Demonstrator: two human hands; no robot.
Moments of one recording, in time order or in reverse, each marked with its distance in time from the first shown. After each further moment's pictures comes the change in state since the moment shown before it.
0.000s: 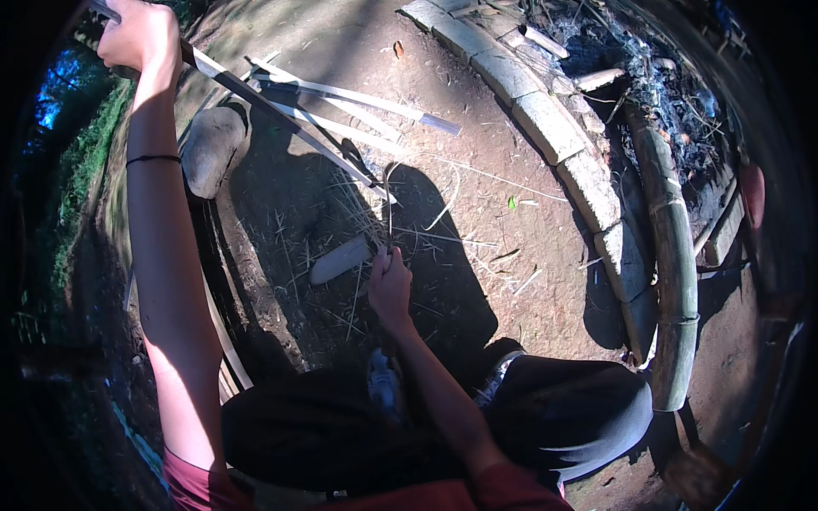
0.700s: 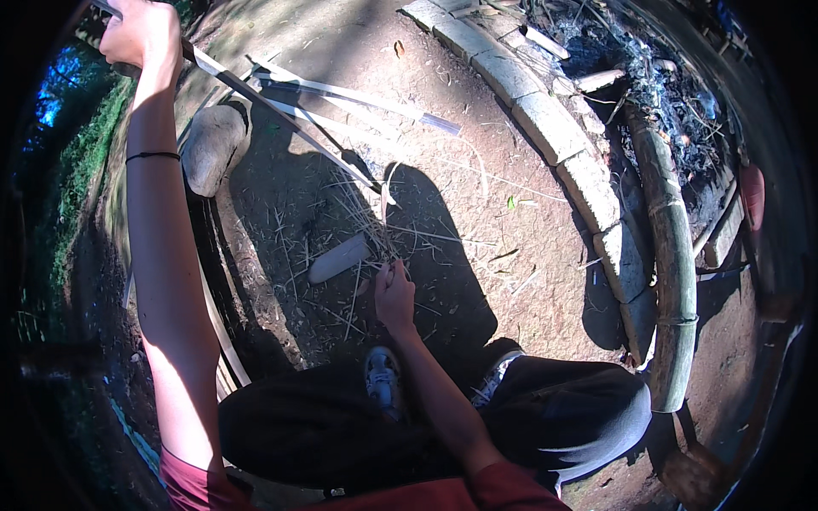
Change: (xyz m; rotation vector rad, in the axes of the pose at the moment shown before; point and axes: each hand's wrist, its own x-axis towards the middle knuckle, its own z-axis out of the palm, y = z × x) left_hand 0.010 -0.007 -0.006 -0.004 -0.019 0.009; right_hand -0.018 0.023 -0.004 -0.019 -0.095 0.024
